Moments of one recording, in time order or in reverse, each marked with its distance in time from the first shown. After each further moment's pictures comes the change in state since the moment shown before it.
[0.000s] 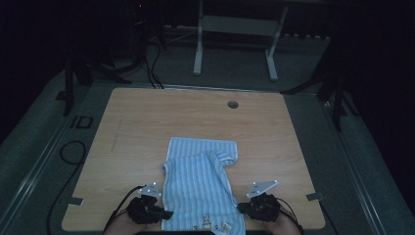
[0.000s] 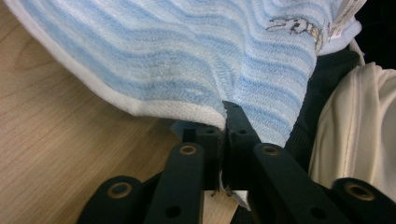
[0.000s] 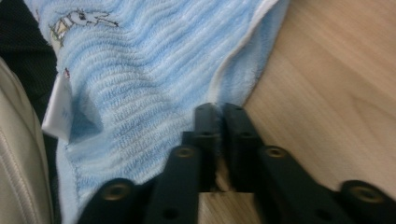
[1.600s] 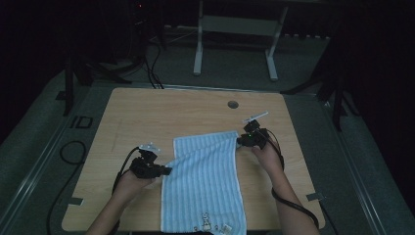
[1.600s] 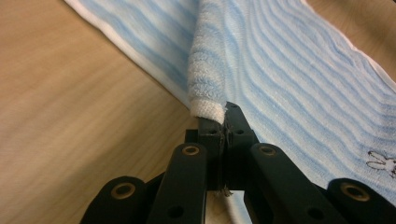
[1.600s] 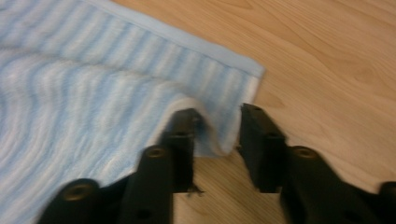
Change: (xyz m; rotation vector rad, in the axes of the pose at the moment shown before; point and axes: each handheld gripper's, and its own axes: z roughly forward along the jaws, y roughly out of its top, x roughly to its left) left arm 0.078 0.074 -0.007 -0.090 0.161 -0.108; right arm -0.163 0.131 0.023 -0.035 -0.300 0.188
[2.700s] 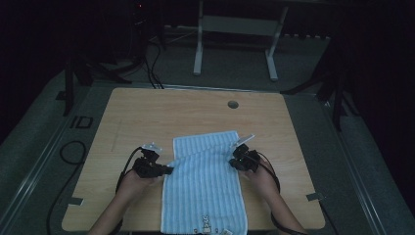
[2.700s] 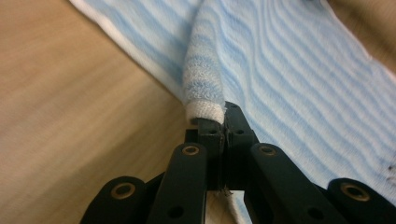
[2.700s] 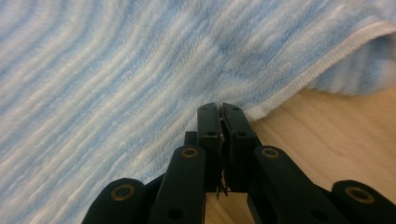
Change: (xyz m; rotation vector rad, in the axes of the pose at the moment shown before) left arm 0.002 0.005 0.003 -0.032 0.005 -0.019; right arm 0.069 -0.040 -0.007 0.081 0.076 -0.131
